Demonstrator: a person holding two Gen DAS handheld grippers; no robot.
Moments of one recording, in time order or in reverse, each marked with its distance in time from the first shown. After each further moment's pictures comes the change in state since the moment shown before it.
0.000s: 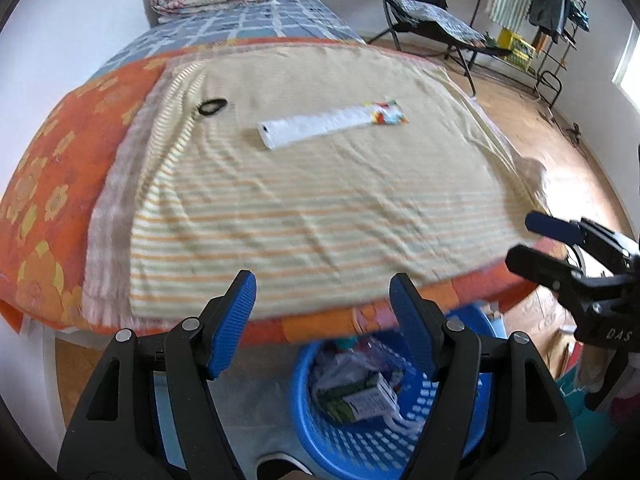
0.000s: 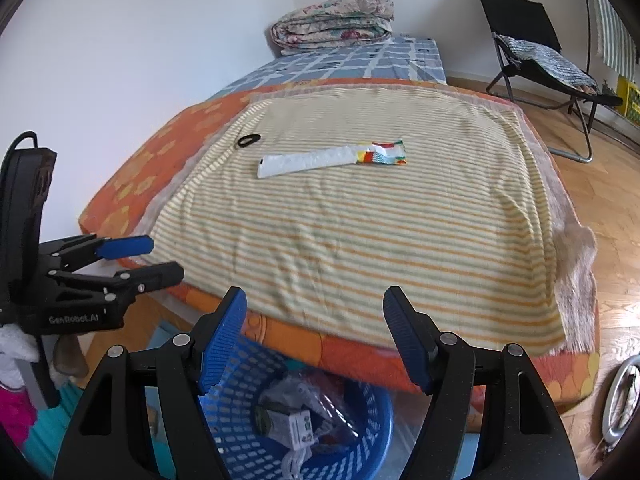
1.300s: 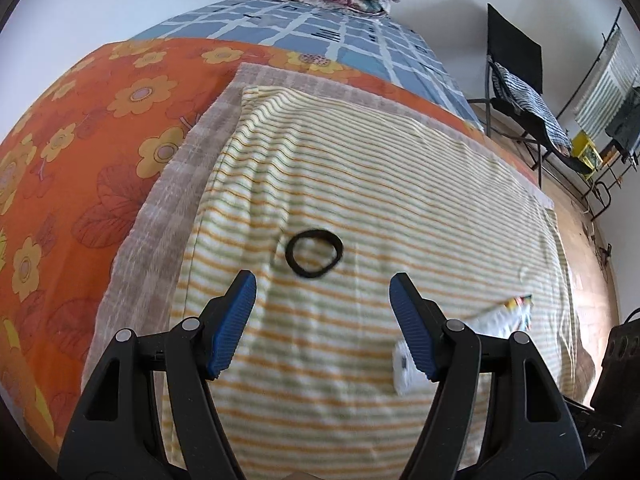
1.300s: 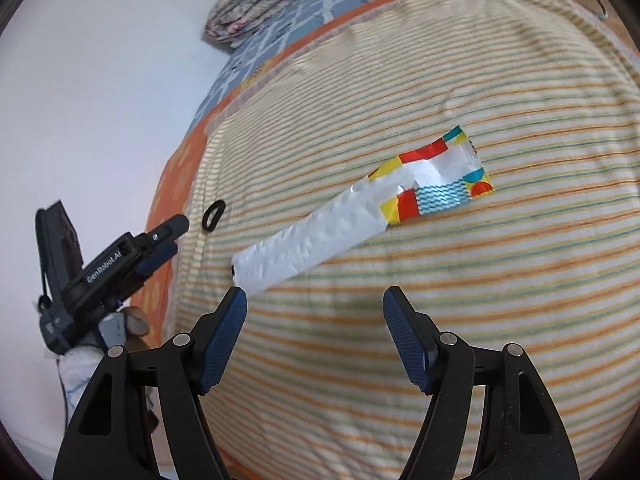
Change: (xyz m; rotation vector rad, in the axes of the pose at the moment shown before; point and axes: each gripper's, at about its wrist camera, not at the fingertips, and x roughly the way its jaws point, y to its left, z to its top) left arm 0.122 0.139 0.159 -0.349 -0.047 0.050; right arm 0.161 -0.054 0.103 0.464 0.152 0.241
